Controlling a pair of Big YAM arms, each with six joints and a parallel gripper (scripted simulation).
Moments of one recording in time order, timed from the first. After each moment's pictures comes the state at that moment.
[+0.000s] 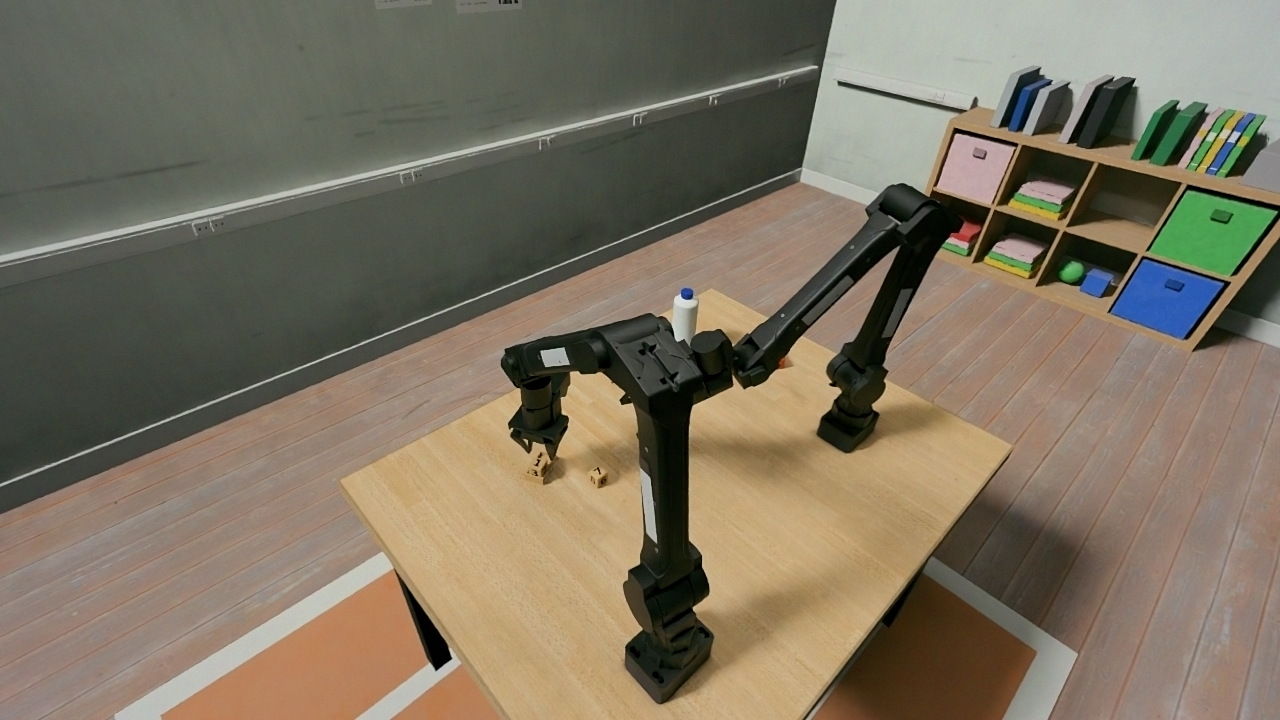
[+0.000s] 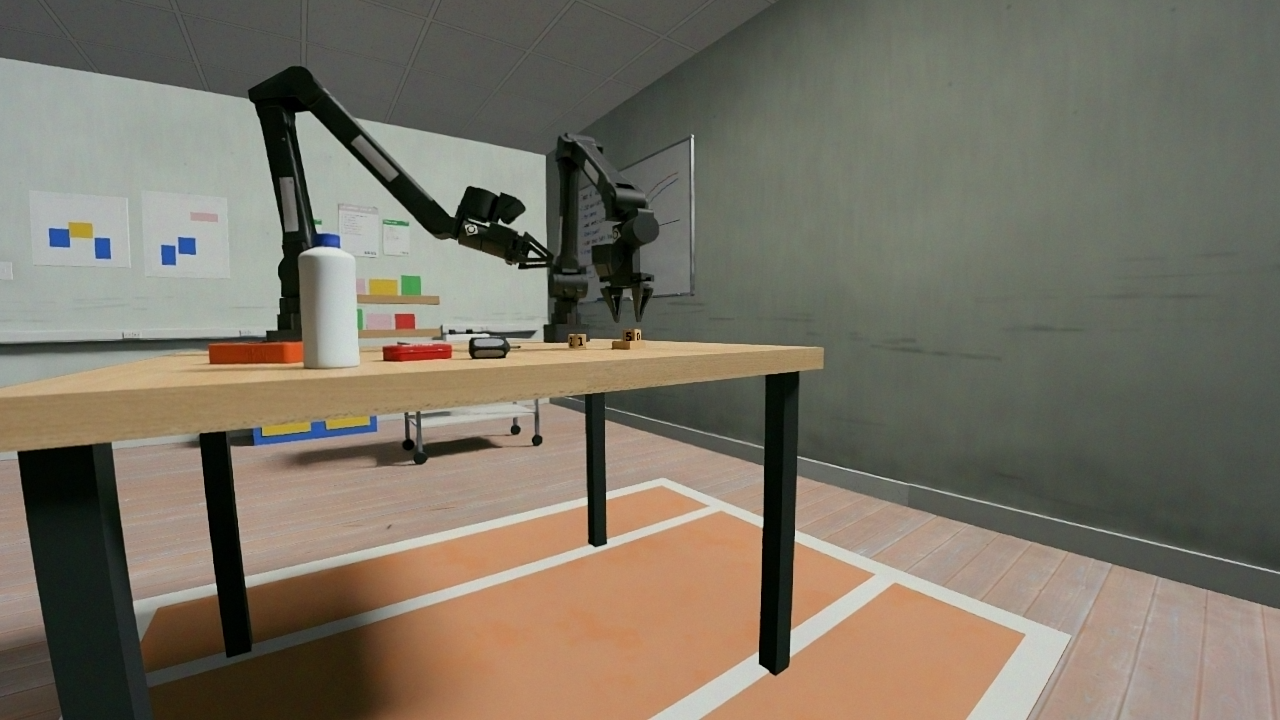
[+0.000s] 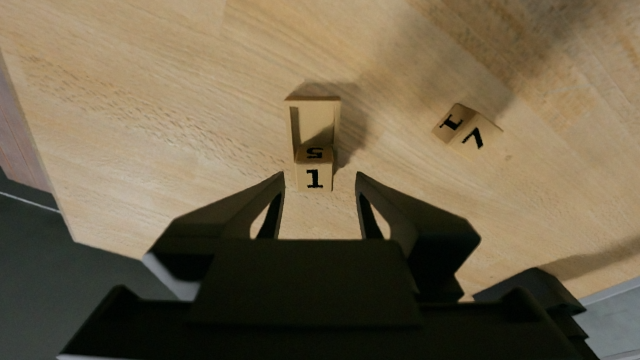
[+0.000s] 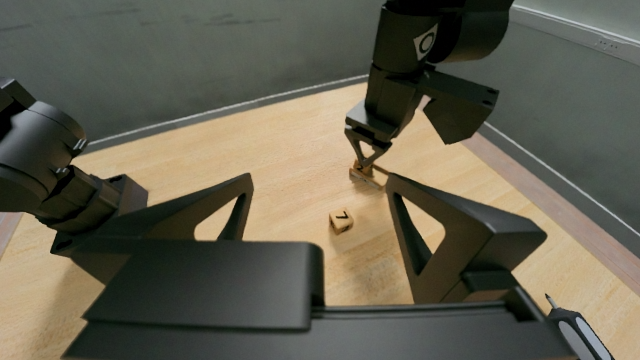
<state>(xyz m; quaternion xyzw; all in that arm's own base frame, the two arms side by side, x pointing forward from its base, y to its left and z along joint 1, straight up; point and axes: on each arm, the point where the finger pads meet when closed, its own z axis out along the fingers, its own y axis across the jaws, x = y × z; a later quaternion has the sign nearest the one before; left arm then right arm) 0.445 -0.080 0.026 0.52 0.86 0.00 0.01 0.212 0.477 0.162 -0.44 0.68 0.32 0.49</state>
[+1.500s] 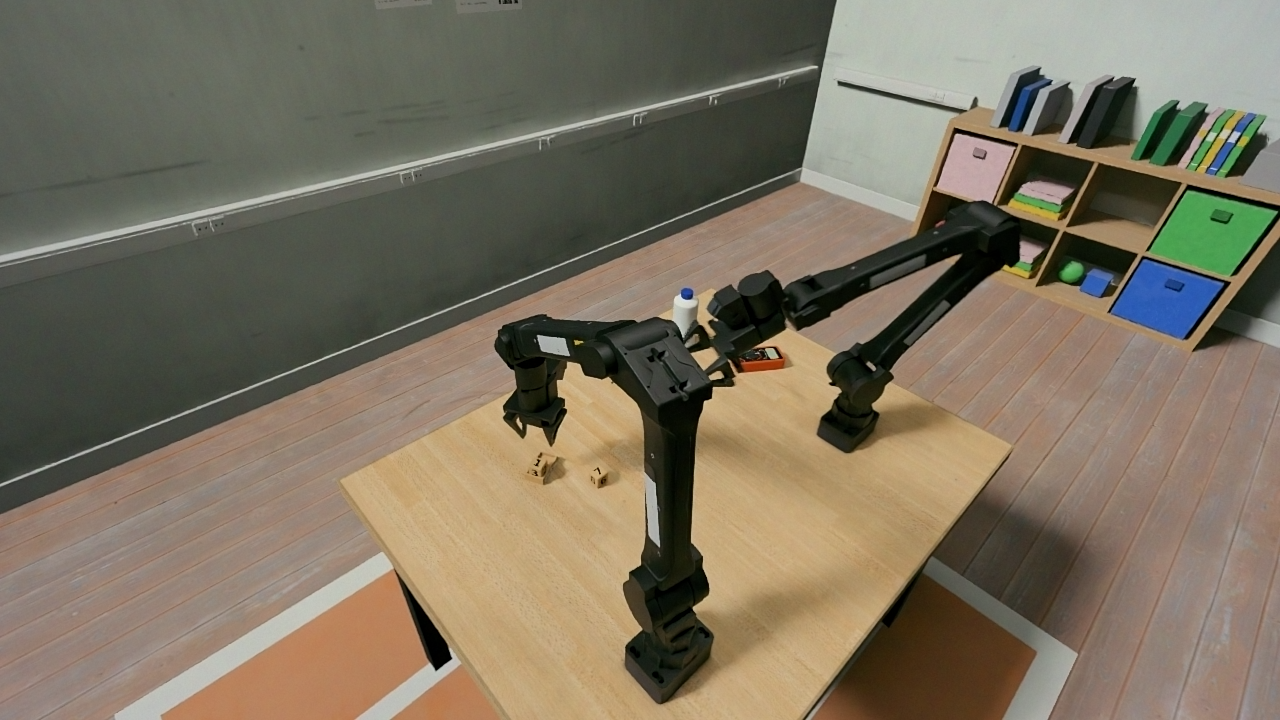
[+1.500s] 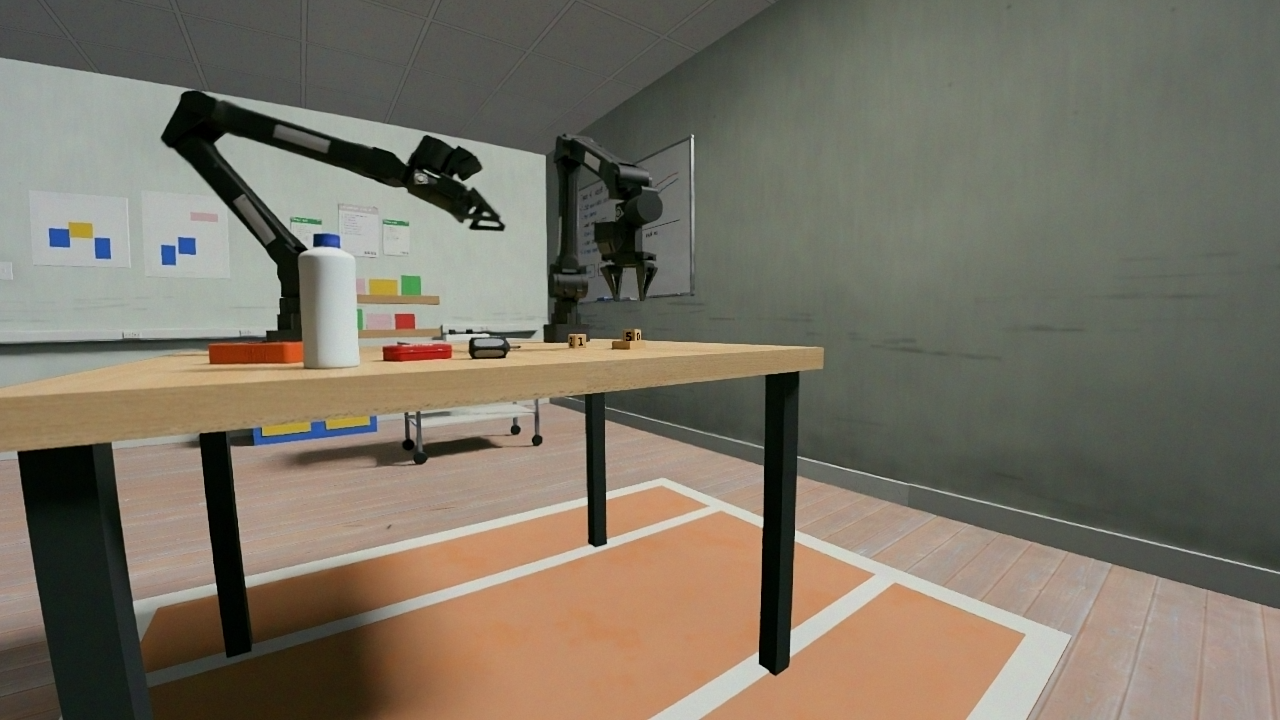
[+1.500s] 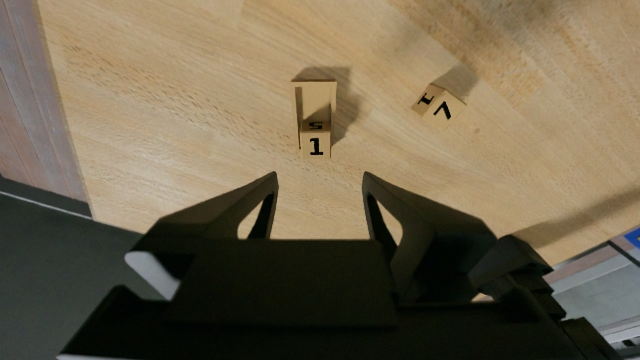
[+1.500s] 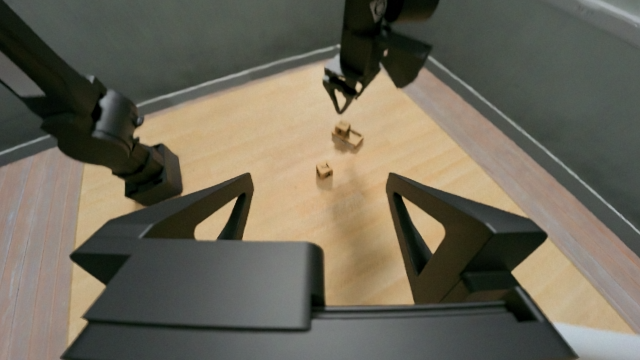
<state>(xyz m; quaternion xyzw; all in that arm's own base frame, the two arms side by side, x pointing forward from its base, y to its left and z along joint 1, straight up) 0.445 -0.075 0.070 0.52 0.86 0.00 -0.01 0.182 0.369 0.239 -0.45 0.72 0.28 0.45</state>
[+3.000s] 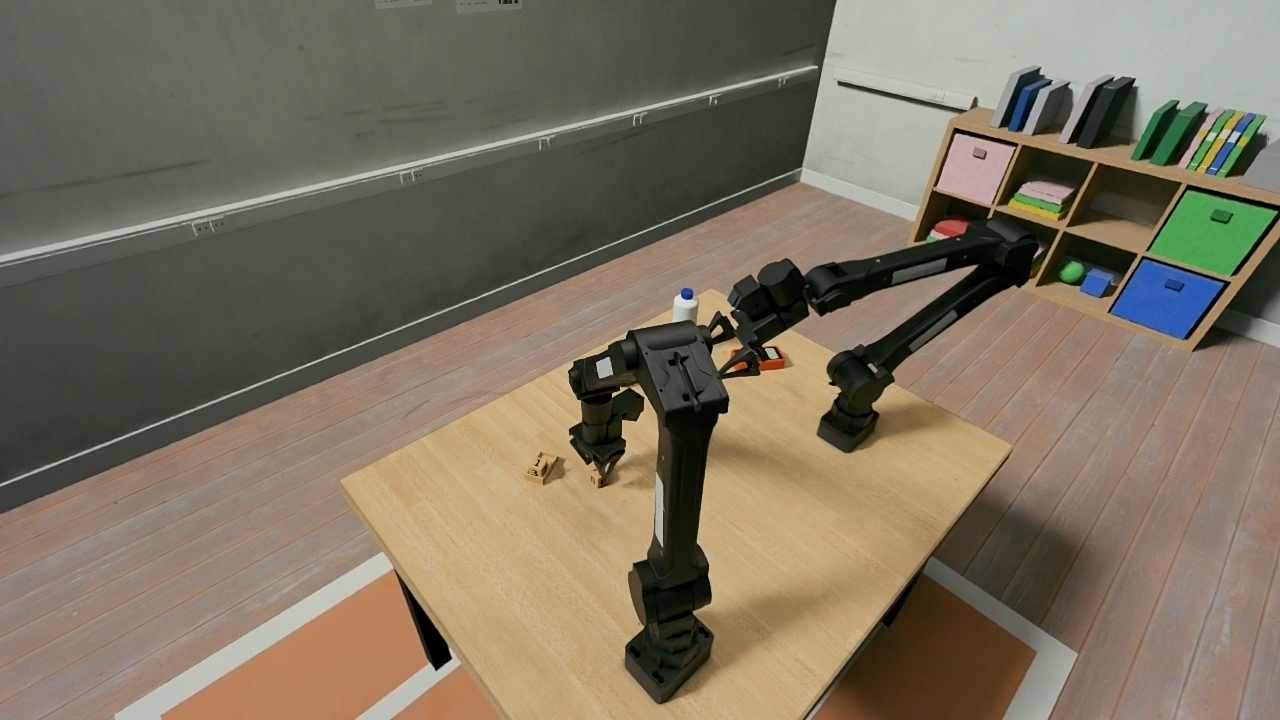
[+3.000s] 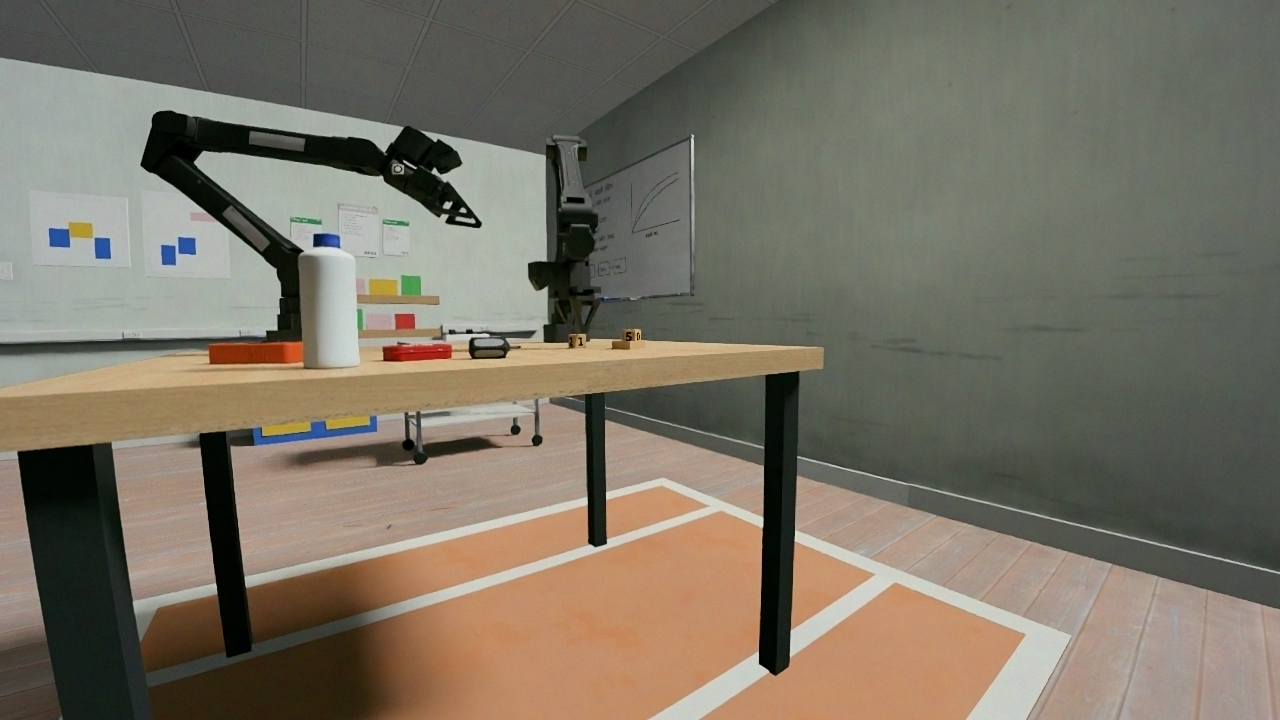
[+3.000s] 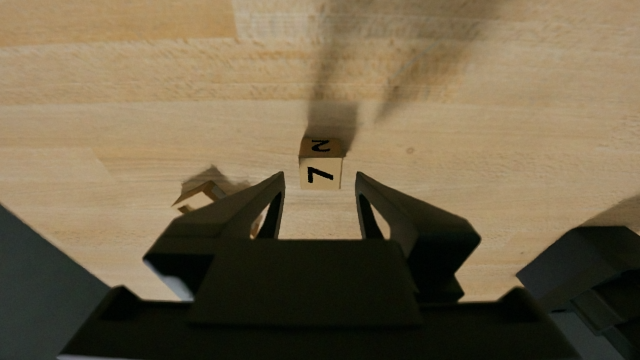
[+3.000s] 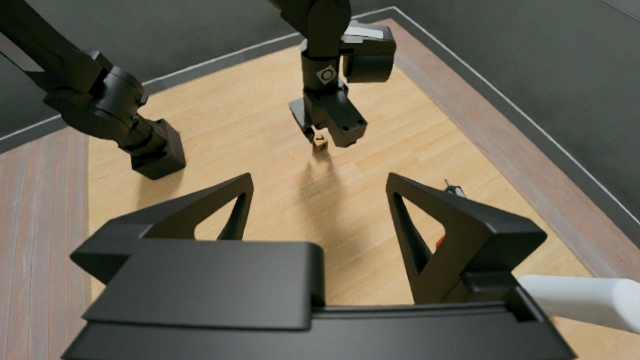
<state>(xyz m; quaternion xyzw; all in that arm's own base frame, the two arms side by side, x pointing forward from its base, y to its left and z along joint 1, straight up) 0.353 -0.151 0.003 0.70 0.71 0.00 0.00 0.167 0.323 0.245 -0.45 0.74 0.26 0.42</state>
